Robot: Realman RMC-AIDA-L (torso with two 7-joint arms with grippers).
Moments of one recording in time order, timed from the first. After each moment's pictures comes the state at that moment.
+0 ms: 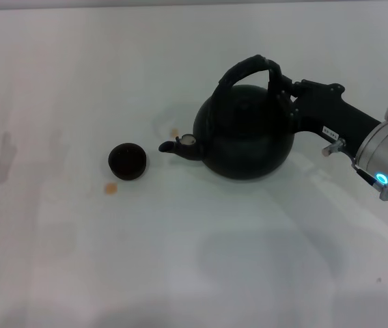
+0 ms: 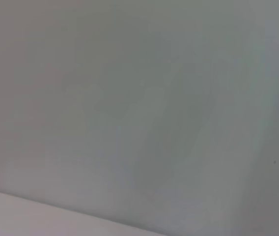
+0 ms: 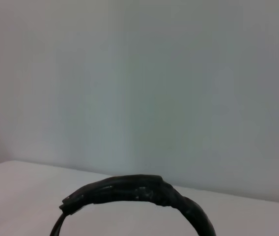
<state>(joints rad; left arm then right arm) -0.22 -2.08 0.30 -0.13 -1.97 -1.40 2.74 0.10 2.01 -2.00 -0.93 -0.38 -0.55 0.78</state>
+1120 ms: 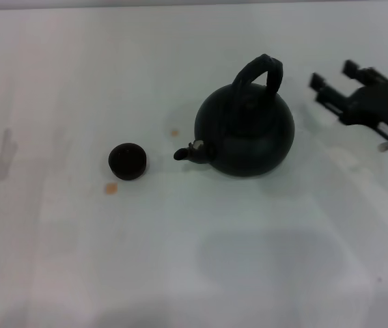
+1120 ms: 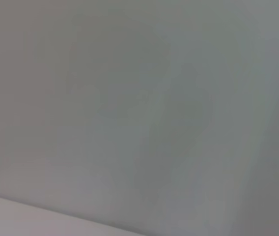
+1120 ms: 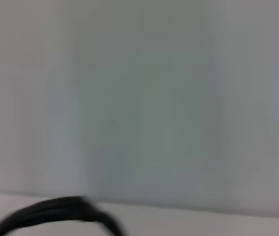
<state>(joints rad) -0.23 -2.08 0.30 -0.13 -1.98 -1.40 2.74 0.03 1.99 -1.85 -0.87 -0.38 -0.69 0.78</state>
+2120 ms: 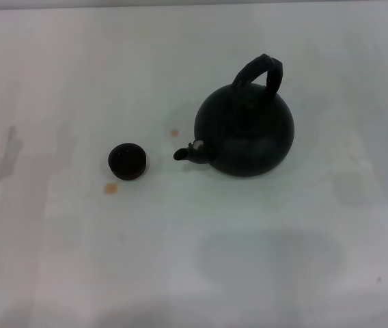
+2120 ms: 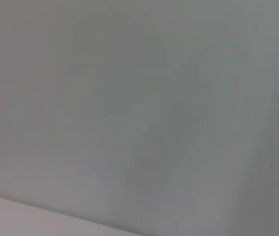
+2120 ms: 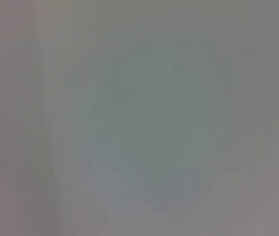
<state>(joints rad) -0.25 -2.08 0.30 -0.14 -1.98 -1.39 2.74 0.25 2.03 -1.46 -0.19 -0.13 -1.25 0.47</state>
